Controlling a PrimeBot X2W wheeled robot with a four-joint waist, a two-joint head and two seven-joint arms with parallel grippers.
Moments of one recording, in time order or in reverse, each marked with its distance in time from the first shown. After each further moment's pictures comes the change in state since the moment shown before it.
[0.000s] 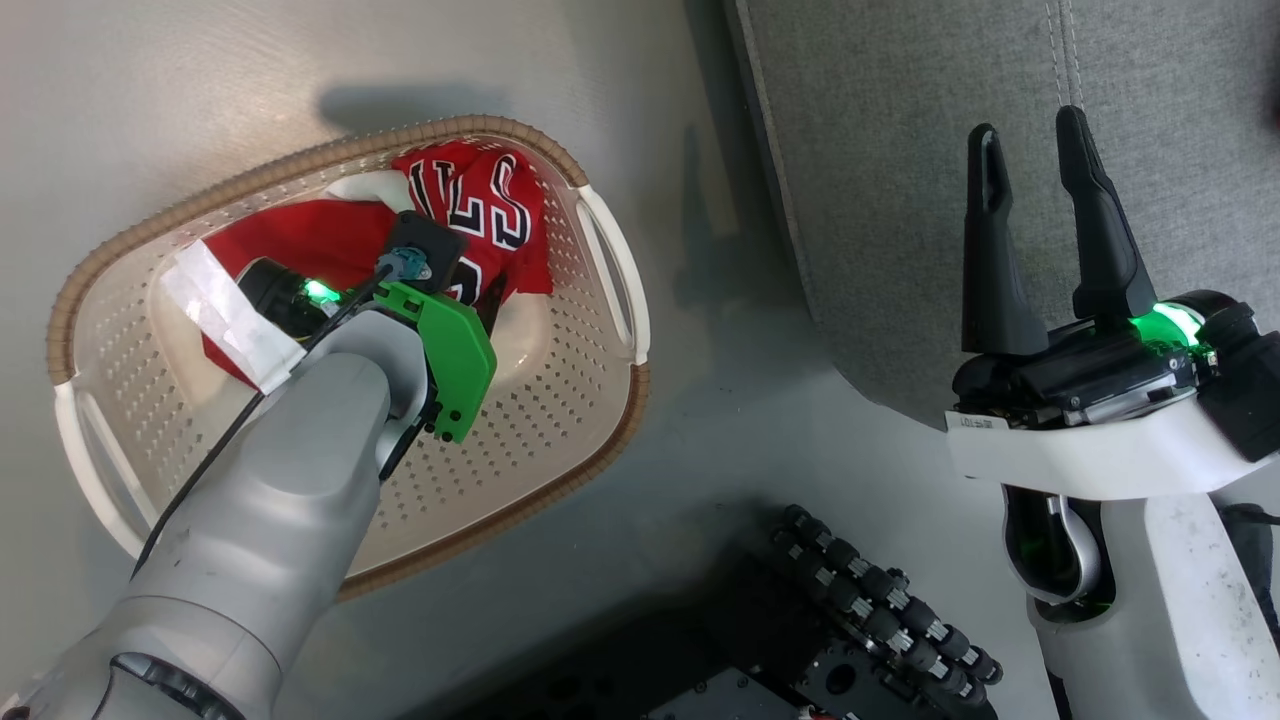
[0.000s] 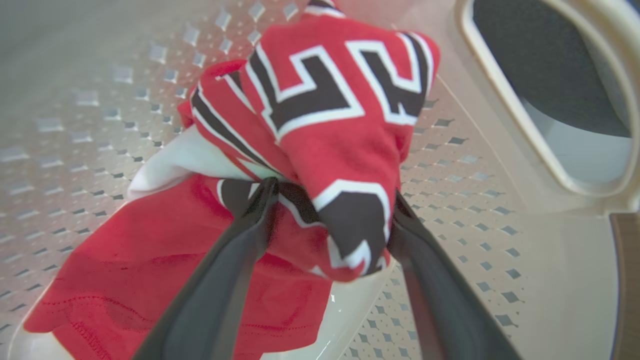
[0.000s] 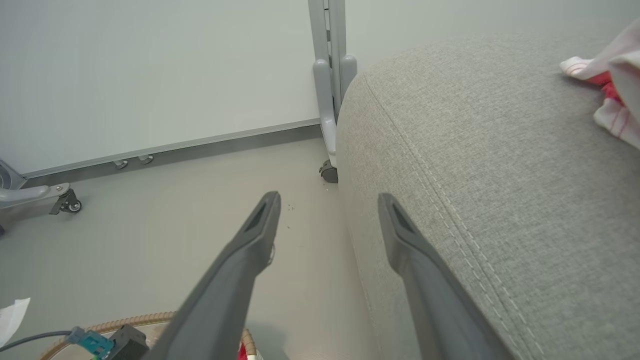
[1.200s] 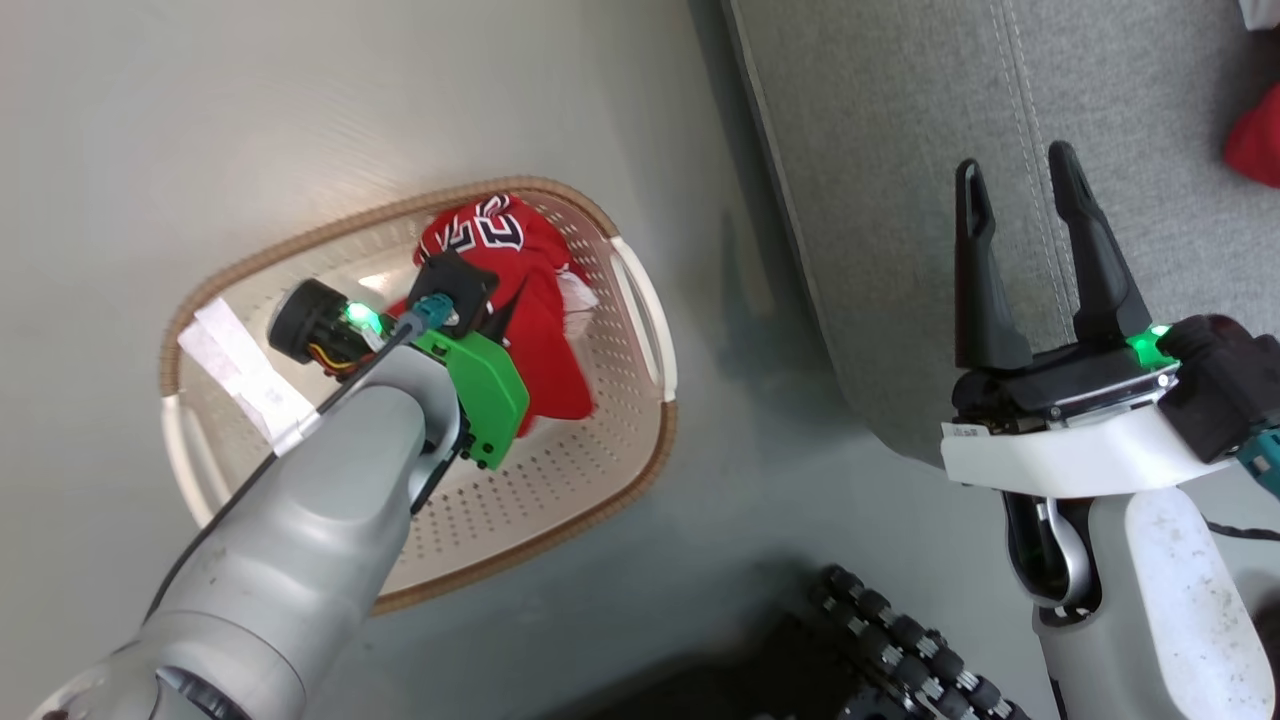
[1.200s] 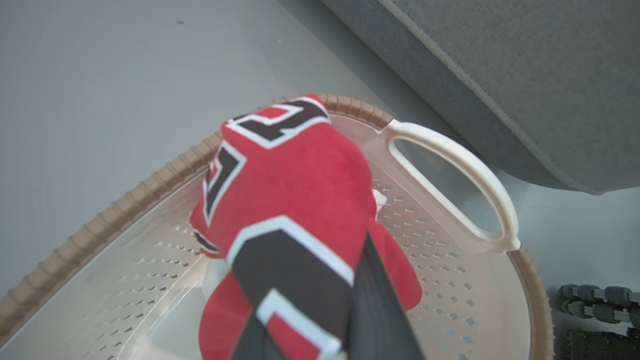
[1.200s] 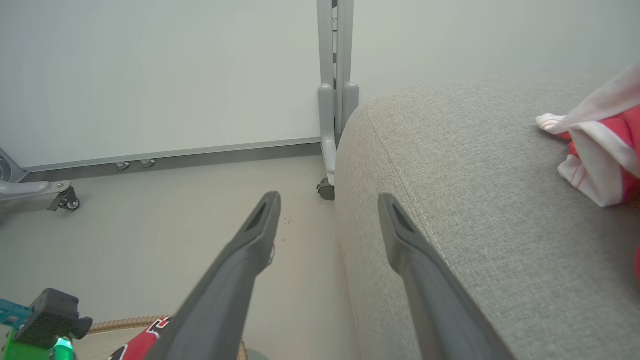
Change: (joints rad) left arm 0.015 -0.024 -0.123 0.021 -0.094 0.006 -0.209; right arm 0.020 0.002 -0.033 0.076 -0.116 0.000 0.000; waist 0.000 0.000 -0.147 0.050
